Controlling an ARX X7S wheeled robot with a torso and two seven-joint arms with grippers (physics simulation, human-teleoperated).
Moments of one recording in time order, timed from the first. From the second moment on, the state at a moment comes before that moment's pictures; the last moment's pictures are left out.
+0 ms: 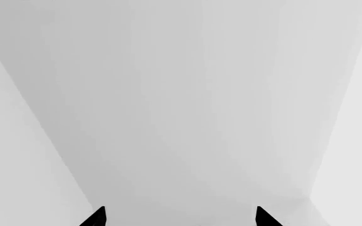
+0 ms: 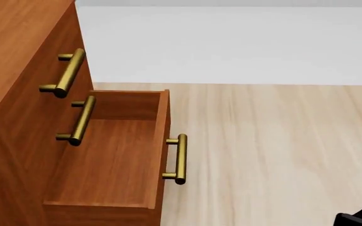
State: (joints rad) left arm -0.90 -0.17 -1.42 0.62 -0.82 -0.79 -0.52; right arm 0.11 0.33 0.44 -0.93 0.51 1.22 0.47
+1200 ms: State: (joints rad) left arm -0.89 -0.18 -1.41 0.63 -0.83 -0.79 -0.53; right arm 0.31 0.42 0.33 -0.53 0.50 1.22 0.46
